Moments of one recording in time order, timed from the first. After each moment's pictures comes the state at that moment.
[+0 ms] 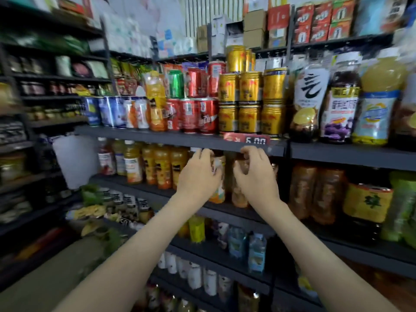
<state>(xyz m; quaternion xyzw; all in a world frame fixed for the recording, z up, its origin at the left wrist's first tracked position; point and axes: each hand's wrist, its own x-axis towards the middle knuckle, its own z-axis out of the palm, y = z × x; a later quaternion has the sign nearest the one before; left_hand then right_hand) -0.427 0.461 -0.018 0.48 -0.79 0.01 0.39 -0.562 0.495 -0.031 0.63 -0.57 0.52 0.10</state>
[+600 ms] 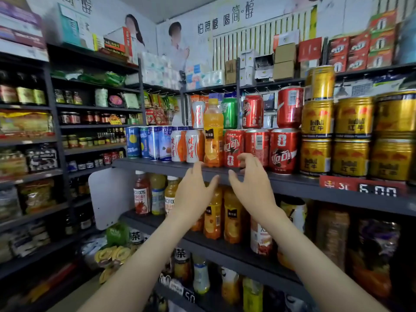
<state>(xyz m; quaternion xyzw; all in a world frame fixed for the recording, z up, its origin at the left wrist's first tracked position) -0.271 0.281 0.000 0.51 -0.72 -0.01 0.47 -0.410 0.313 0.011 0.65 -0.52 0.55 0.04</state>
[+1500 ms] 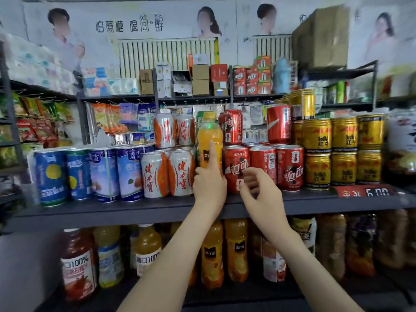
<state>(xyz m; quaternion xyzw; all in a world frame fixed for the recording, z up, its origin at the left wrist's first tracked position) -0.291 0.114 0.043 0.37 -0.80 -0.01 0.47 -0.346 0.230 0.015 0.50 -0.59 0.61 0.17</state>
